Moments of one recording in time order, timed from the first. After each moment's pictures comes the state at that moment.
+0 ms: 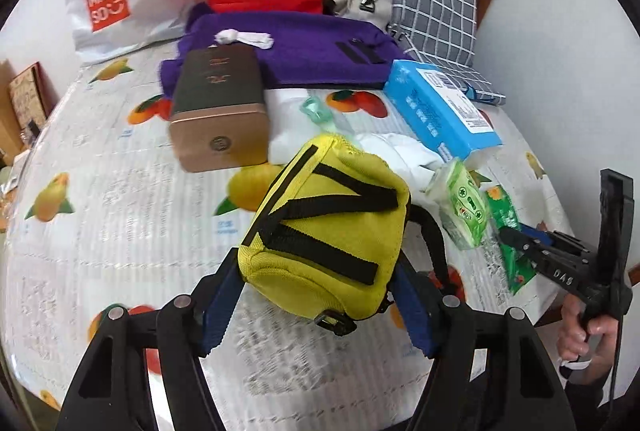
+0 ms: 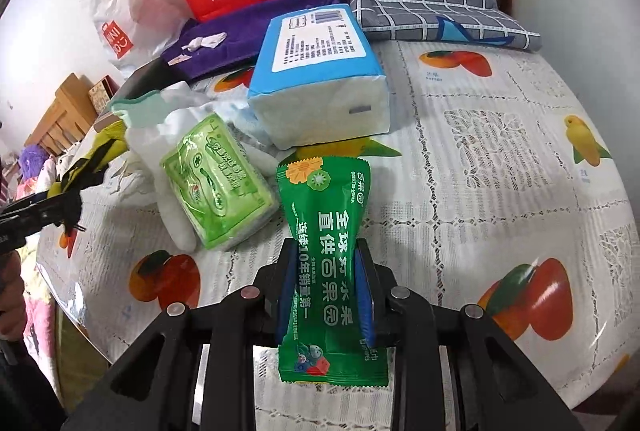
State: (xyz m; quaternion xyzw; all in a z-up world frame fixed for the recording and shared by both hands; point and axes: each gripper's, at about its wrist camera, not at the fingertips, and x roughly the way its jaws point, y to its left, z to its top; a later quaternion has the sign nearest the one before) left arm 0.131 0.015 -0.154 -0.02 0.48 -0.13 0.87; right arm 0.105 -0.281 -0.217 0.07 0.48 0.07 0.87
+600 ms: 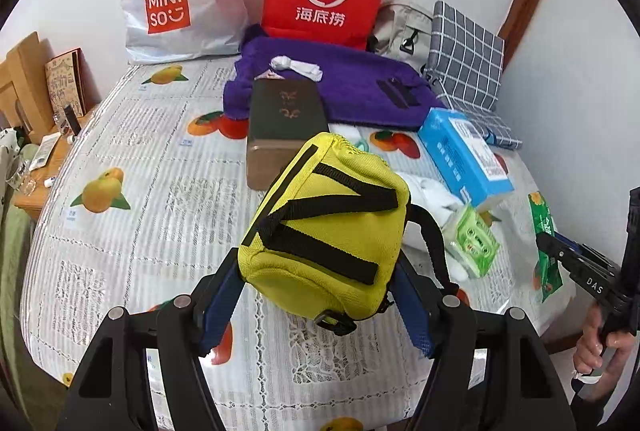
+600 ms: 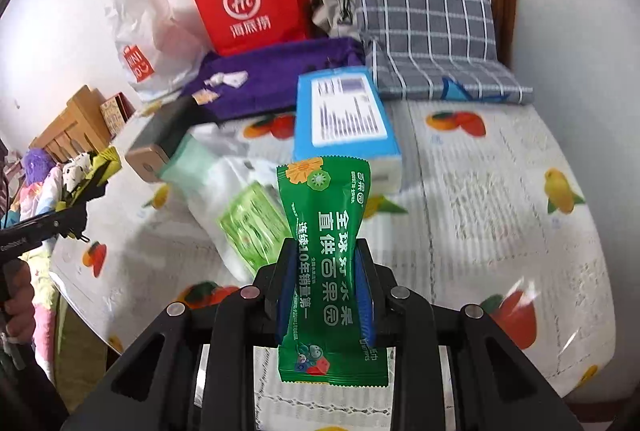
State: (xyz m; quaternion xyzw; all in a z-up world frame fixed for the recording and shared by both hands) left arm 0.125 0.059 -0.124 -0.06 0.45 -0.09 0.89; right arm 0.098 -0.268 -0.154 0.05 0.43 0.07 0.90
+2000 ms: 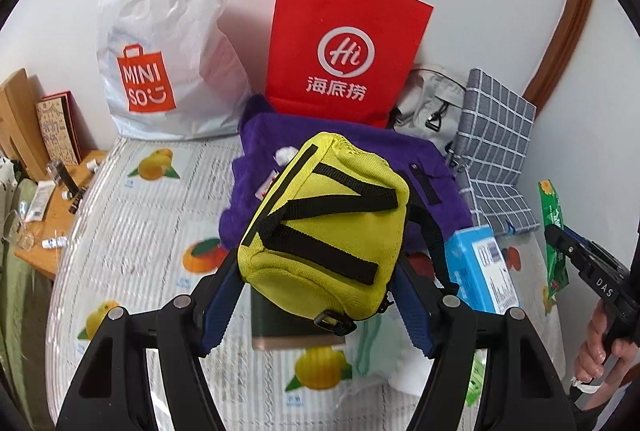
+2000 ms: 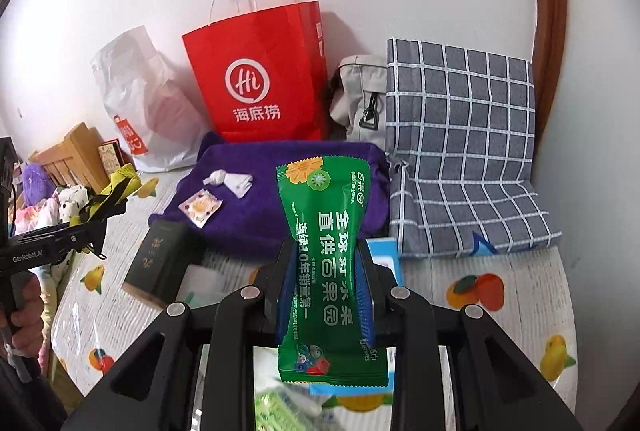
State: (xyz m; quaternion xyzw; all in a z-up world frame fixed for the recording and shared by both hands) left arm 0.269 0.061 -0.063 -0.08 0.43 -0.07 0.90; right arm 0.248 -0.246 -0.073 0.03 0.38 0.08 0.92
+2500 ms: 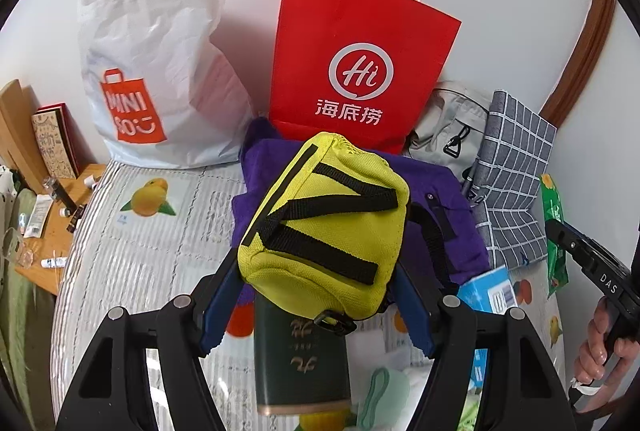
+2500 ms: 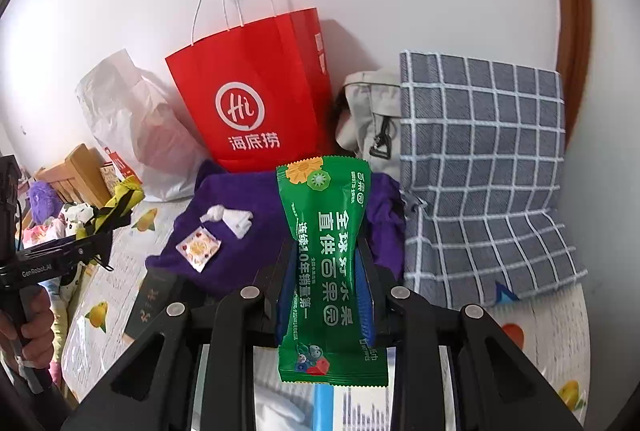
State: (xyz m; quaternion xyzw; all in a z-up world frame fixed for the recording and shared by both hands) left arm 0.332 0.060 -0.060 -0.08 0.43 -0.06 0.90; right arm 0.320 -0.247 -0.066 0.05 0.37 0.10 0.92
